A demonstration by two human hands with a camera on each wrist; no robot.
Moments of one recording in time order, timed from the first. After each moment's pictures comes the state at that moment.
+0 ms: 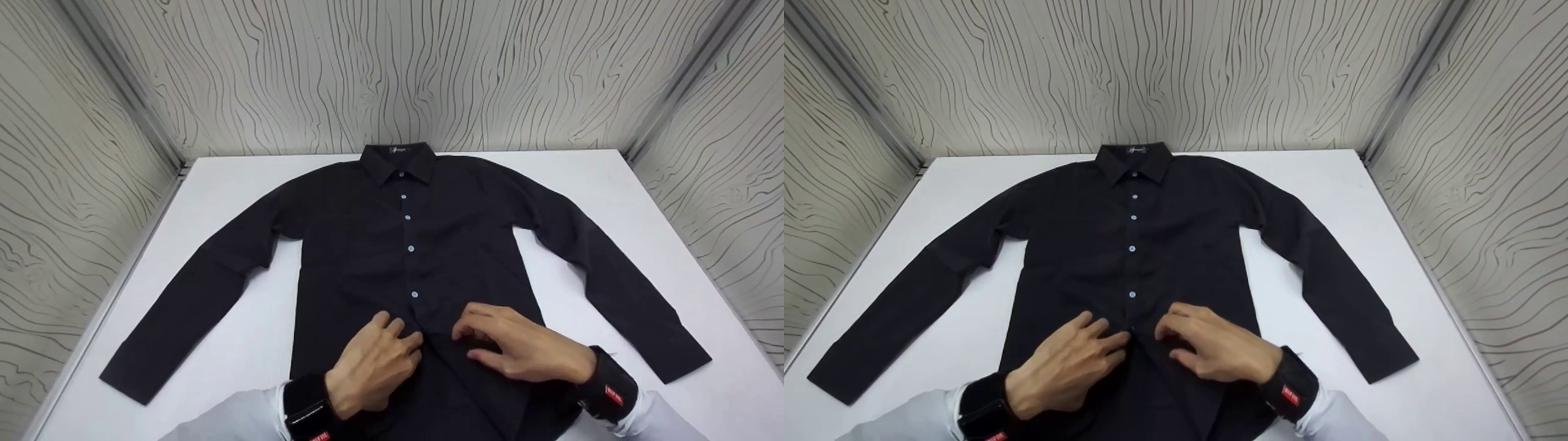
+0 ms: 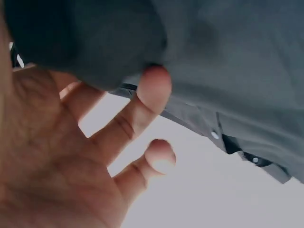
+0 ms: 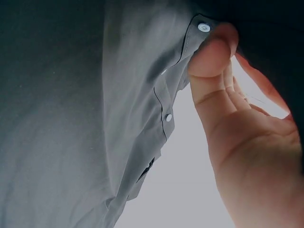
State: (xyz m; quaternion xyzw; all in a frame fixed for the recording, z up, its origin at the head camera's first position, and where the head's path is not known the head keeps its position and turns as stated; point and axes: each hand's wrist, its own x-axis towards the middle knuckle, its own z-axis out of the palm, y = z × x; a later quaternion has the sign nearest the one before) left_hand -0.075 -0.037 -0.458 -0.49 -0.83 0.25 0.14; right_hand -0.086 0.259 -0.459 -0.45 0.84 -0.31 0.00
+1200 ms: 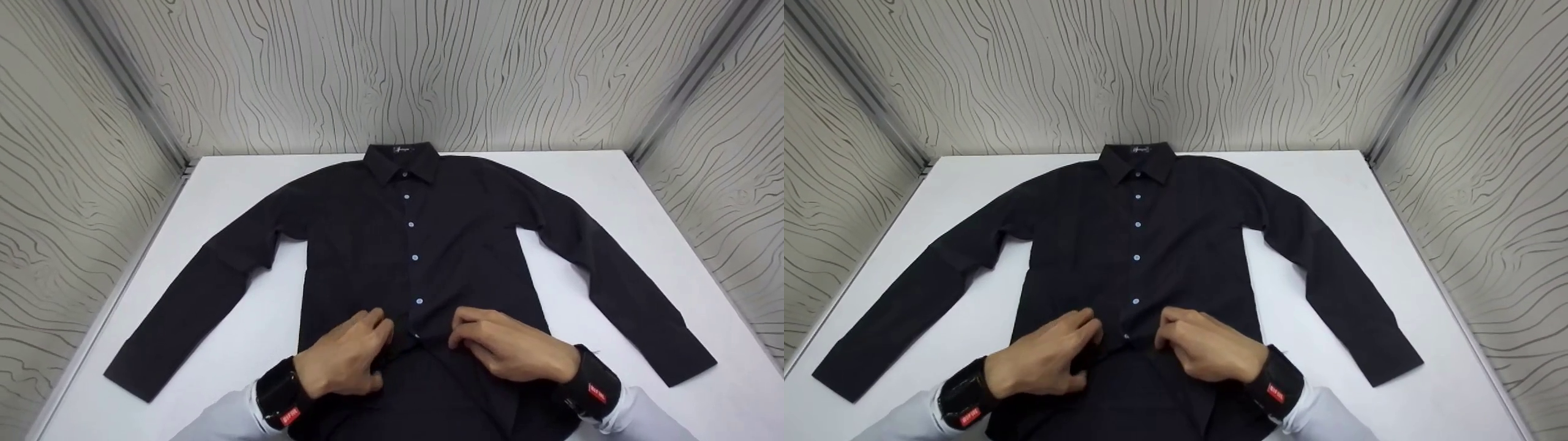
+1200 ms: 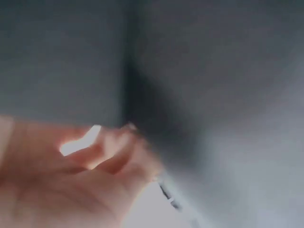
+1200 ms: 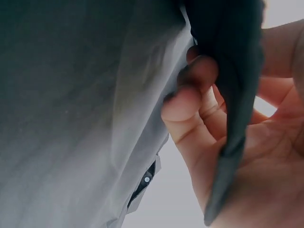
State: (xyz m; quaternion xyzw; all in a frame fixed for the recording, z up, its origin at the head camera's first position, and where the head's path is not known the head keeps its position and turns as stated) left_hand -0.100 -0.080 -0.472 -0.41 -0.90 -0.11 -0.04; right_hand -0.092 0.243 -0.465 -0.46 0.84 -0.28 0.00
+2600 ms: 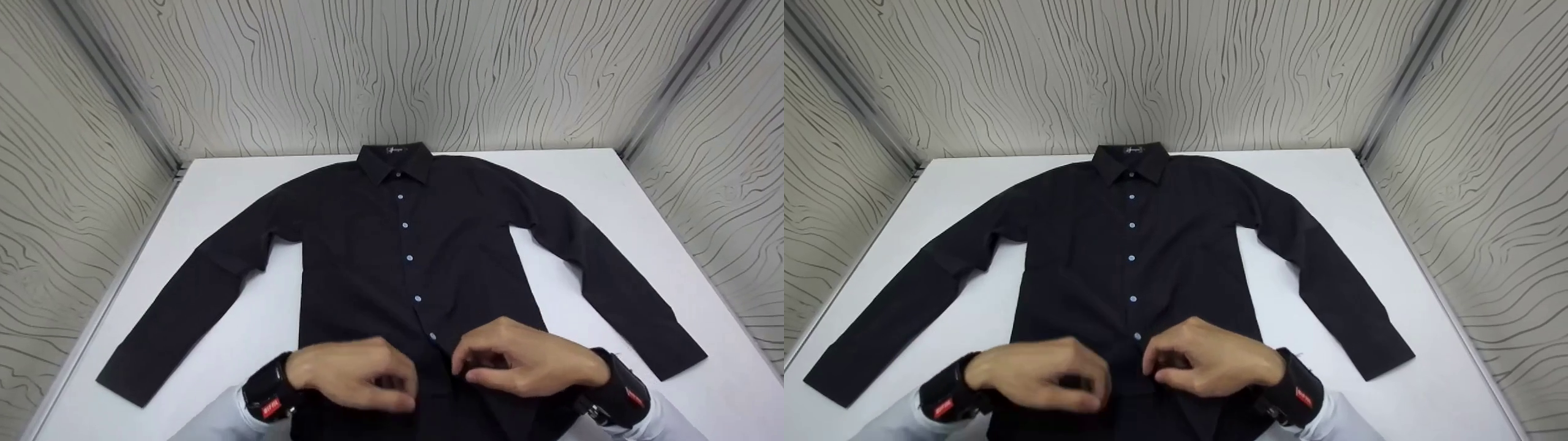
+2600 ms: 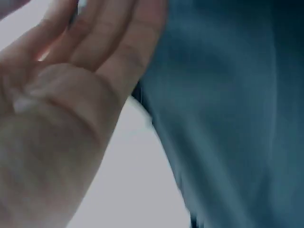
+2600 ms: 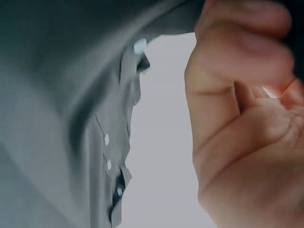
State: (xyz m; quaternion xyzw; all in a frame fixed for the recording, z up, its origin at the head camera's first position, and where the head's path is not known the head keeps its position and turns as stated) left_hand -0.109 -0.068 -0.441 -0.63 -0.69 -0.30 -0.20; right_hand -0.074 0.253 -0.433 -0.53 0.76 -0.37 0.07
